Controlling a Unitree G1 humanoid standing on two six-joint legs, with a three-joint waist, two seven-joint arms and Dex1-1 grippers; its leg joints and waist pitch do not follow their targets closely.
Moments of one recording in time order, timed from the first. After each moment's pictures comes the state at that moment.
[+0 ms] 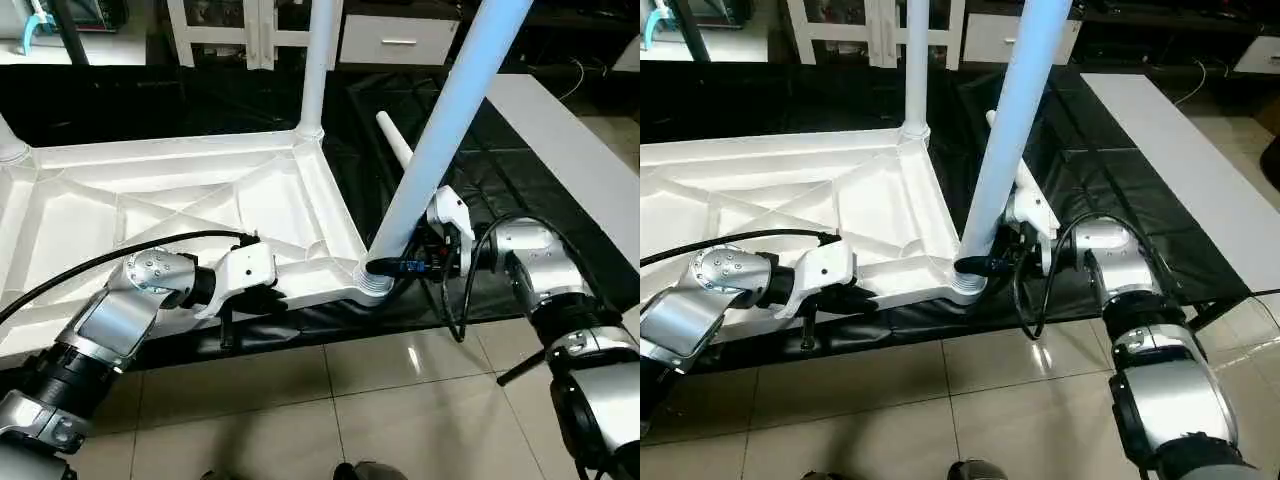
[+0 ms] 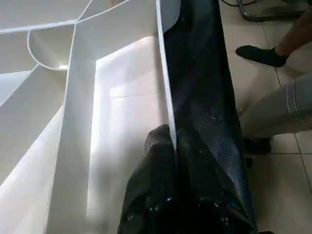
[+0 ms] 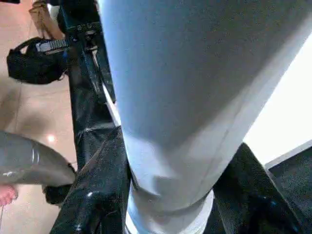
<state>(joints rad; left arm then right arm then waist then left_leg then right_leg) -0.50 0.61 -0.37 0.20 0.00 0.24 -1.15 -0.80 -0.38 0.11 0.99 0.15 -0.19 1.41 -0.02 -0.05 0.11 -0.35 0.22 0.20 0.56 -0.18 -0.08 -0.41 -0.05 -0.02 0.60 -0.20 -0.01</state>
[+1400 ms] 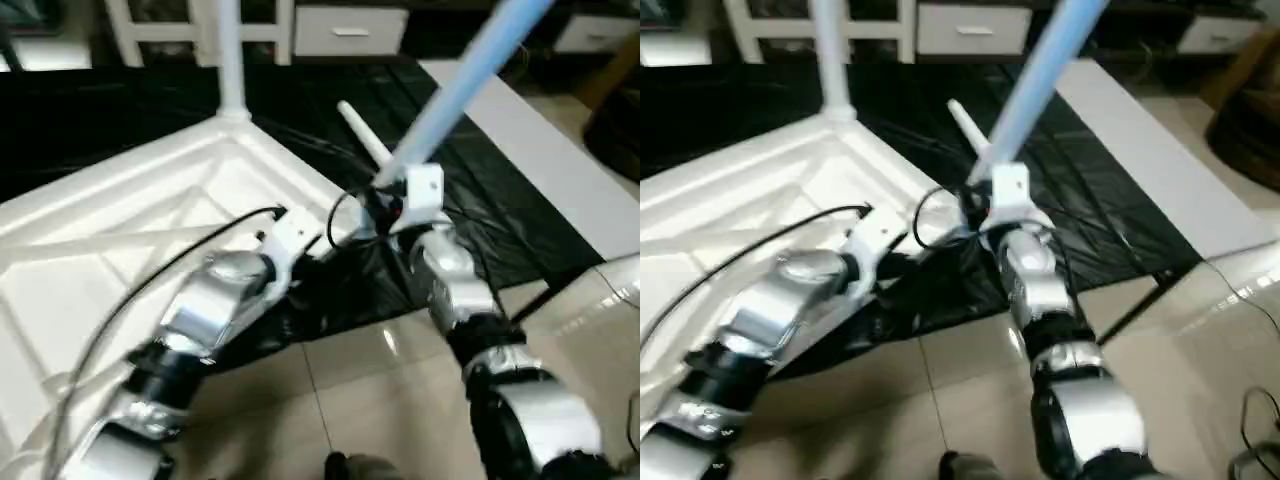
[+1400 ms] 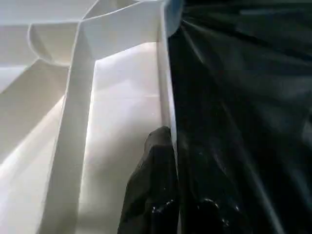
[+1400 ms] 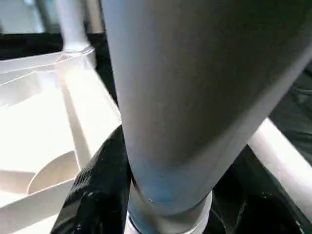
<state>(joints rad) -0.56 0.28 -0.30 0.15 0.08 0.72 -0.66 -0.80 -0.05 -0.06 0.97 0.15 -0.11 0.30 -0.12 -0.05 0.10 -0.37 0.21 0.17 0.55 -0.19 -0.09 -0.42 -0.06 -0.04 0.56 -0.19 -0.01</state>
